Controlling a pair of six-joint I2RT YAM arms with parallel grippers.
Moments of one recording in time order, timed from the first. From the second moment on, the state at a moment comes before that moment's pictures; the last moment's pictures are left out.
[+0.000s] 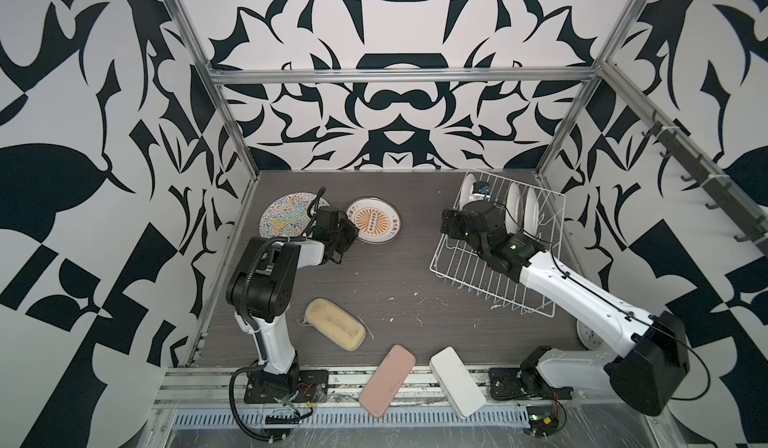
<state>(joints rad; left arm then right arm) -0.27 1.85 0.90 0.28 0.26 -1.12 0.60 1.28 1.05 -0.34 0.40 0.53</state>
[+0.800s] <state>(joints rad) -0.27 1.85 0.89 0.28 0.26 -1.15 0.60 1.27 1.05 -0.34 0.39 0.52</state>
